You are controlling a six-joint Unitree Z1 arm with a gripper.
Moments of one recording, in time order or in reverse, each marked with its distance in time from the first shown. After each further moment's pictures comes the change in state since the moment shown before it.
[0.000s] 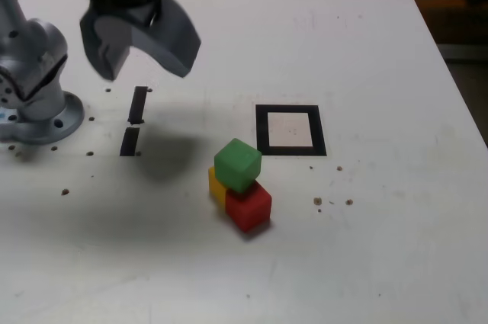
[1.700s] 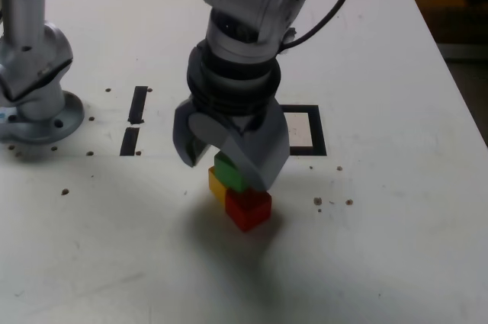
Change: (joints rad) arm -0.215 0.458 -0.369 -0.087 -0.081 0.051
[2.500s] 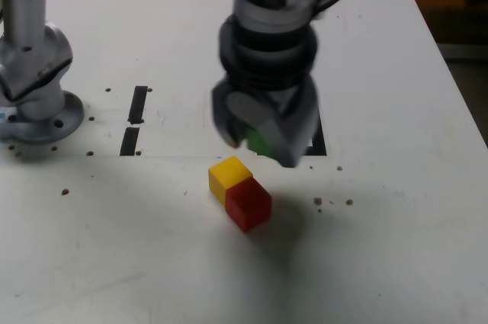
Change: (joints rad) arm 0.001 0.055 -0.256 0.128 0.124 0.029
